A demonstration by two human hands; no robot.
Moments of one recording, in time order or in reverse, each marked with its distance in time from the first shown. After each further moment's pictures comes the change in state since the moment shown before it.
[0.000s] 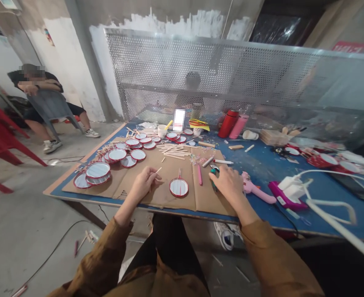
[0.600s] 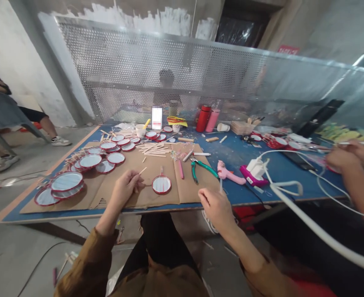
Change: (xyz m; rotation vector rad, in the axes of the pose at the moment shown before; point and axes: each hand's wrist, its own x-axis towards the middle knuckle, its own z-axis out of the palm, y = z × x) left_hand 0.001 0.002 0.008 -0.137 0.008 -0.004; right_hand -0.116 0.019 0.001 0.395 0.345 -0.311
